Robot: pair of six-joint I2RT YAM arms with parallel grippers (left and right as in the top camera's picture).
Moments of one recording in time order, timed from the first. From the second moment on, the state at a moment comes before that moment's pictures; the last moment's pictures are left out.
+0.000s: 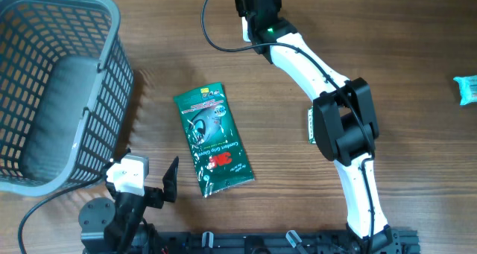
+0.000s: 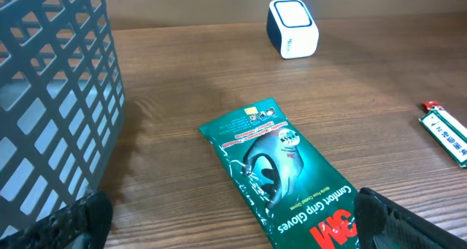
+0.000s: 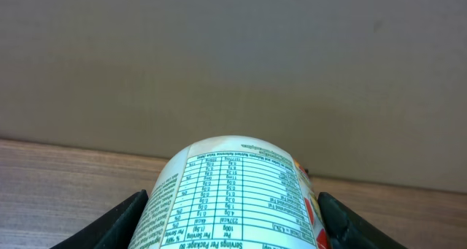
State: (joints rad) left arm 0.03 0.01 0.42 -0.78 0.23 0.04; right arm 0.47 2.38 1.98 0.01 0.43 0.02
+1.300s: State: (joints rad) left arm 0.03 0.01 0.42 -0.78 0.23 0.04; right arm -0.51 2.27 1.99 -0.99 0.07 0.24
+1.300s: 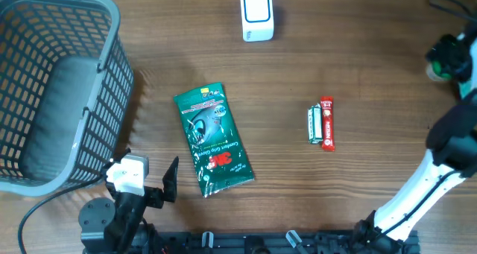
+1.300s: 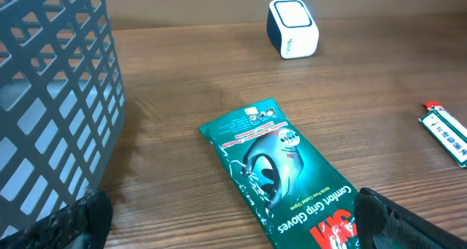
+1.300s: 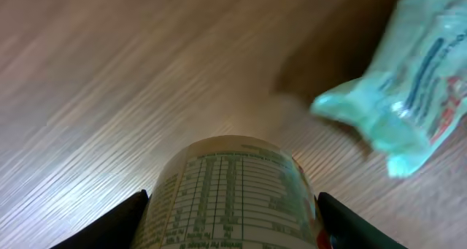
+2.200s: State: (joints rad) left arm 0.03 0.01 0.42 -0.78 0.23 0.04; right arm -0.52 2.26 2.21 -1.09 -0.31 0.31
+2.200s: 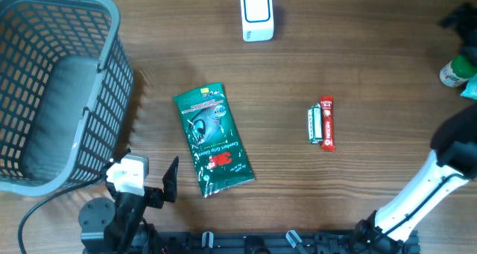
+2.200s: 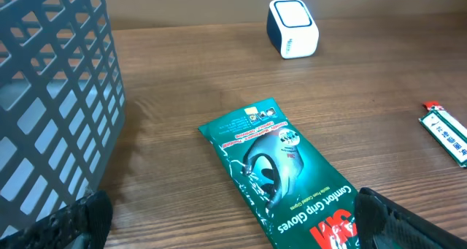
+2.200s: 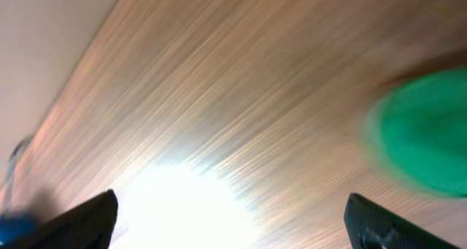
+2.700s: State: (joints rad) left arm 0.03 0.01 0.42 -0.78 0.23 0.04; right arm 0.12 2.26 2.19 -1.60 -0.29 0.18
